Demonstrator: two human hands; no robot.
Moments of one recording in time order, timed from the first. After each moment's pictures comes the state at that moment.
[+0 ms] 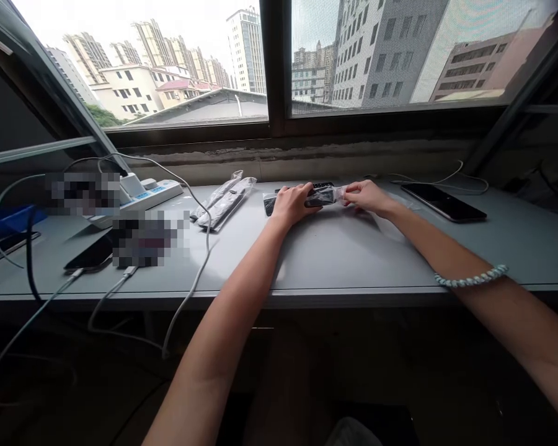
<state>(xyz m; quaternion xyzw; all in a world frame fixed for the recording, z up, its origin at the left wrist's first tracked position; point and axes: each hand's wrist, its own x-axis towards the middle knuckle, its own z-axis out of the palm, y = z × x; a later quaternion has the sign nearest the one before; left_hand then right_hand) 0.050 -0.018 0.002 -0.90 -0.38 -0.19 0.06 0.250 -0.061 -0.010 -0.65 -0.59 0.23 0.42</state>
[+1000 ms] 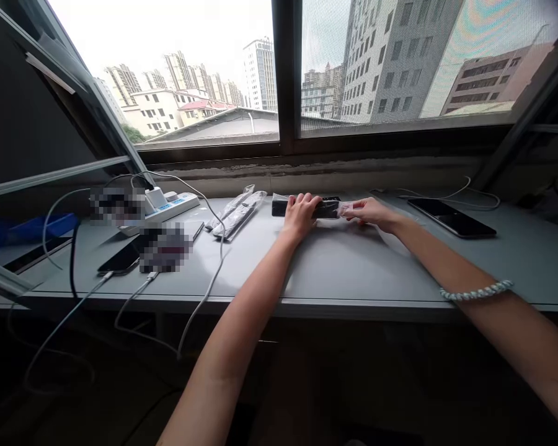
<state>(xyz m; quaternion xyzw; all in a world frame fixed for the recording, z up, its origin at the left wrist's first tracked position) 0.050 -0.018 -0.004 -0.88 -0.39 -0.22 0.14 0.253 -0.060 -0.012 -0.62 -0.58 0.33 0.41</state>
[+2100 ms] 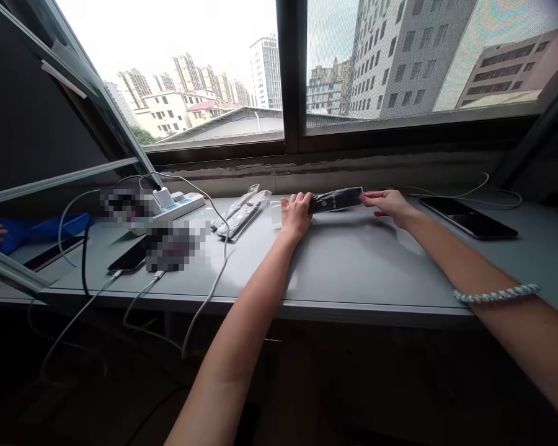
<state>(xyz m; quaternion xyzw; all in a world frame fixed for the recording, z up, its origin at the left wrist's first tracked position) 0.041 -0.010 -0.006 -0.84 -0.47 -0.23 0.09 0.261 -0.056 -0.004 -0.67 -0.44 0.29 0.52</state>
